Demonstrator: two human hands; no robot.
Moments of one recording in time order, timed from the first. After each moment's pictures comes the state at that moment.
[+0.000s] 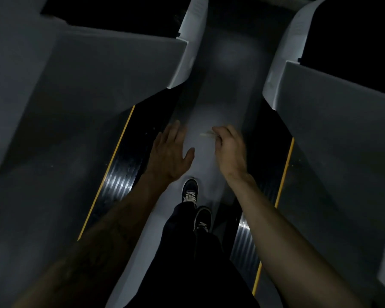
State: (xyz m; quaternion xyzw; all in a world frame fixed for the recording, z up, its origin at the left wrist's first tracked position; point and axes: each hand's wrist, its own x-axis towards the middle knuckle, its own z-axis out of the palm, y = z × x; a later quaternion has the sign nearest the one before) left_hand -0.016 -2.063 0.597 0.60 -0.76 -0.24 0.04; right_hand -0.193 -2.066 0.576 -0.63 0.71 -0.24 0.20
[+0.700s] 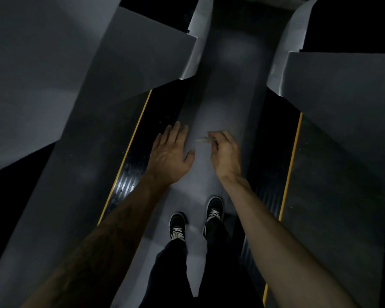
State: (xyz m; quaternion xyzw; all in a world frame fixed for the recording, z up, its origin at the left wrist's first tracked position) left_hand 0.057 -1.970 0.633 0.61 -0.76 -0.24 0.00; right_hand -0.108 -1.958 0.601 -0.61 0.70 -0.29 0.21
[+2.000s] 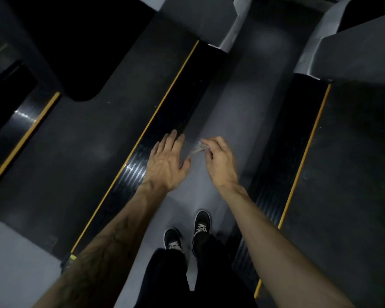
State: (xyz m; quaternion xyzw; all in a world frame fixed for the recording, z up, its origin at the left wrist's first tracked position) left_hand 0.178 -1.675 0.649 0.67 -0.71 -0.23 0.01; right_hand 0.012 -1.692 0.620 -0.70 0.61 -0.29 0.24
